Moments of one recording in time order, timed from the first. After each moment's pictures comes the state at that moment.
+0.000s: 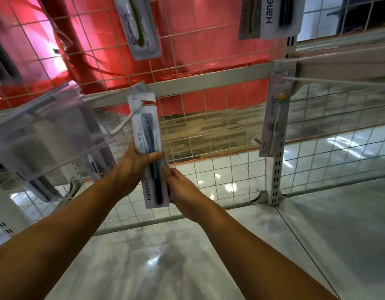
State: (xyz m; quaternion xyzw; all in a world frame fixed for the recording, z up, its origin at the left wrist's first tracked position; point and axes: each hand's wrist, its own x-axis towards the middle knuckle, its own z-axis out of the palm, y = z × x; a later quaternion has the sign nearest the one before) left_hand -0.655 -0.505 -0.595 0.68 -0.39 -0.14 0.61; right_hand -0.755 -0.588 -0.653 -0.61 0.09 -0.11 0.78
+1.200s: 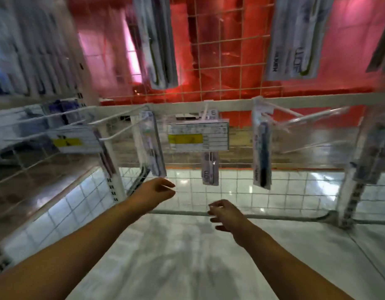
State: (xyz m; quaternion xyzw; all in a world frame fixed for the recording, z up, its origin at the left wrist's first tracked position) left_hand -0.637 -0.254 -0.602 0.87 -0.25 -0.11 0.42; right_hand -0.741 -0.433 -0.661 -0.70 0.27 -0.05 0.66
